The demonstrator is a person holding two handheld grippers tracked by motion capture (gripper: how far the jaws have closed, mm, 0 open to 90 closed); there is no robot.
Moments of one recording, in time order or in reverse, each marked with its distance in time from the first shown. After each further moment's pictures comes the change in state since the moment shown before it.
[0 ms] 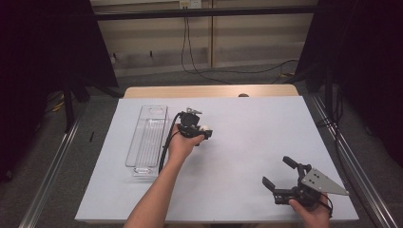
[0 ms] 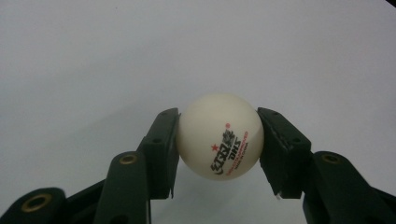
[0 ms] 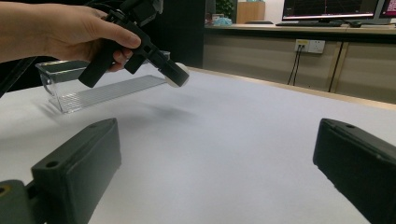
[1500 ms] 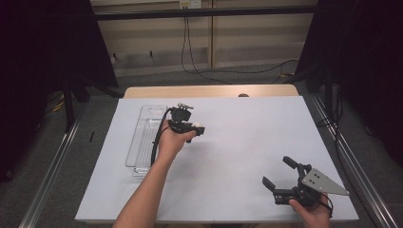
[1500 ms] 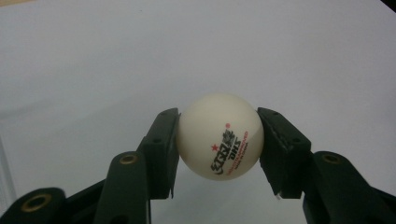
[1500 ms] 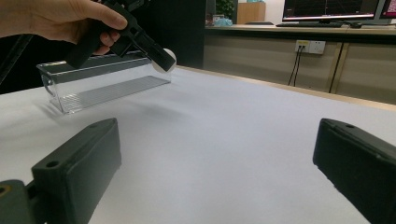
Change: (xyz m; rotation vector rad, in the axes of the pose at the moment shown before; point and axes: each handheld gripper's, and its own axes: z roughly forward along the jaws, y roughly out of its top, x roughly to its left) left arm 0.011 0.009 -0.029 0.013 0.015 -0.043; right arm 0.000 0.000 0.000 -0.005 -0.002 0.003
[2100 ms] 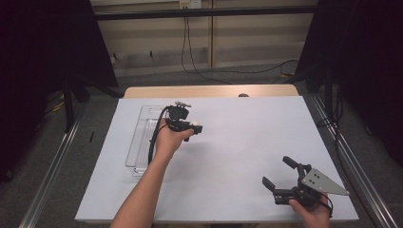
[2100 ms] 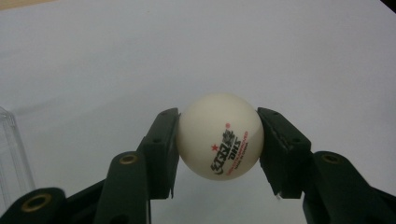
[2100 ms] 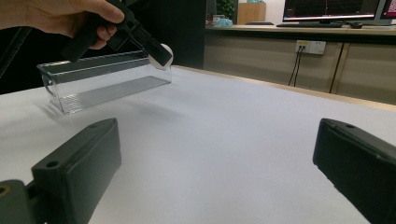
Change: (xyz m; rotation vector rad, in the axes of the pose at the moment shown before) left arm 0.005 0.005 -0.011 0.017 -0.004 0.007; right arm 0.000 0.000 0.000 -0.001 0.001 0.000
